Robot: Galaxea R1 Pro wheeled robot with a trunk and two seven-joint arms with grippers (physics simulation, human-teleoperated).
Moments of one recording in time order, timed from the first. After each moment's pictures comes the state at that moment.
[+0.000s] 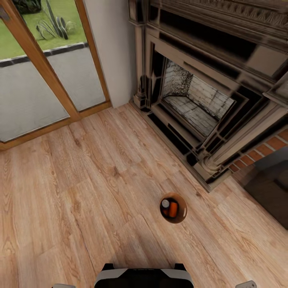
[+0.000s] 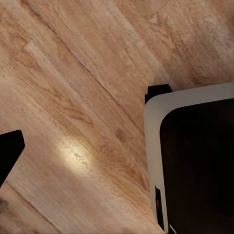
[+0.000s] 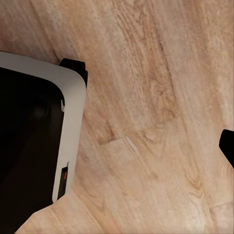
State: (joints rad) left arm -0.33 0.20 -0.09 -0.10 0.06 -0.45 -0.11; right arm -0.36 -0.26 -0.66 -0.07 0.73 -0.39 0.28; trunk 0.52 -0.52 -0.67
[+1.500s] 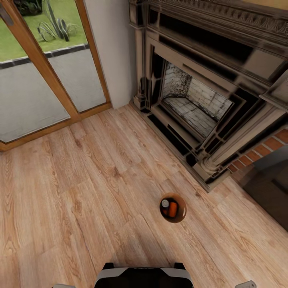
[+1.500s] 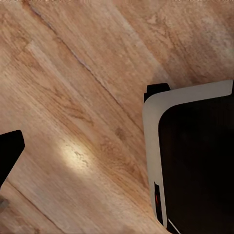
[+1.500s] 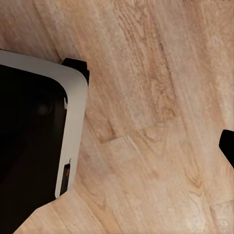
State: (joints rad) left arm -0.33 0.20 -0.10 -0.10 0.06 -0.45 -0.12; right arm -0.36 -0.26 -0.66 -0.07 0.73 -0.39 0.28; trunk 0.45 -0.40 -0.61
